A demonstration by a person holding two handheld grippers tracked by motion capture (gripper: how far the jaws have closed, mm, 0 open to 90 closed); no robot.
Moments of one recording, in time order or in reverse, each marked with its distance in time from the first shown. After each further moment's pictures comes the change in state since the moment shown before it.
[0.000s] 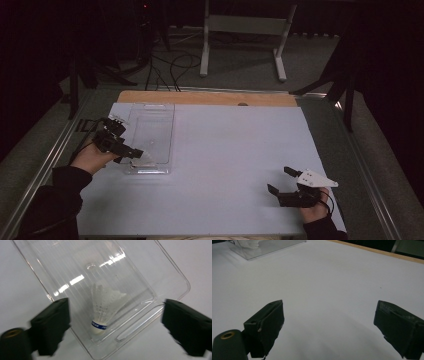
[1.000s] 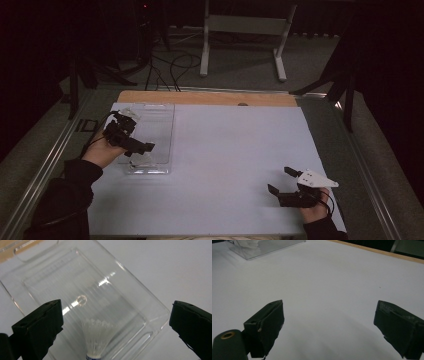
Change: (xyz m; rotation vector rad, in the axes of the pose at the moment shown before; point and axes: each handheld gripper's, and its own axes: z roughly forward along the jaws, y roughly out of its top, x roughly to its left) left arm -0.022 0.026 -0.001 -0.152 0.000 0.129; right arm 0.000 0.000 -0.001 0.001 -0.005 -0.002
